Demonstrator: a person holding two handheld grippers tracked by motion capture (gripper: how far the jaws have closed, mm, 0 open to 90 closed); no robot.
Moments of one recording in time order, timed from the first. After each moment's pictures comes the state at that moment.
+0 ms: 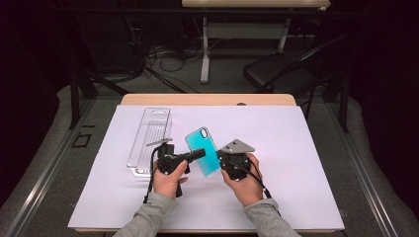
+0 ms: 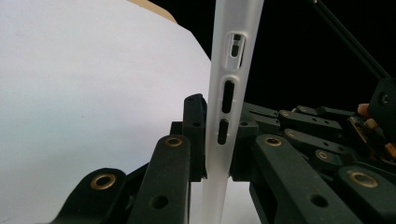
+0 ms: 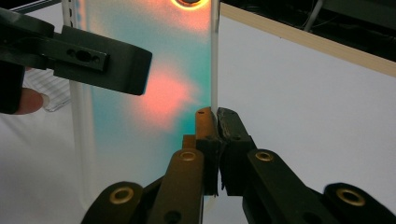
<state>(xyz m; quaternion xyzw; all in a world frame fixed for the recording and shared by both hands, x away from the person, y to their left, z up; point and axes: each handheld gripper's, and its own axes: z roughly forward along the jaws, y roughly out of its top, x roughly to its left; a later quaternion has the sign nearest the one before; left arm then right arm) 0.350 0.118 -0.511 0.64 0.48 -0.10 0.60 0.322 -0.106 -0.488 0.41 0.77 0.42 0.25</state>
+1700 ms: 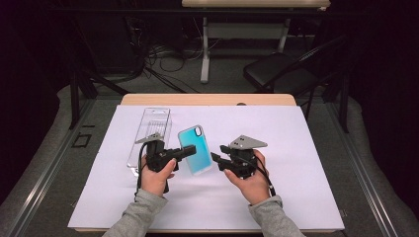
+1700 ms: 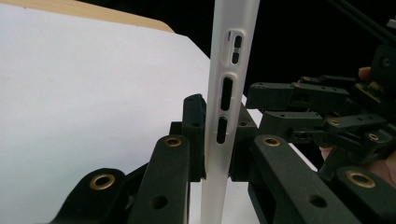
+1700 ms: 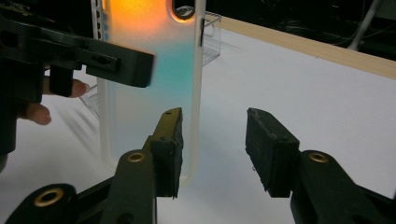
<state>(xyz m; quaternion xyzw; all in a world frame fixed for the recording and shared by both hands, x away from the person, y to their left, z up) 0.351 0.146 -0.490 0.69 0.41 -0.04 0.60 0.321 -0.122 -0.469 0.38 0.76 0.49 0.18</state>
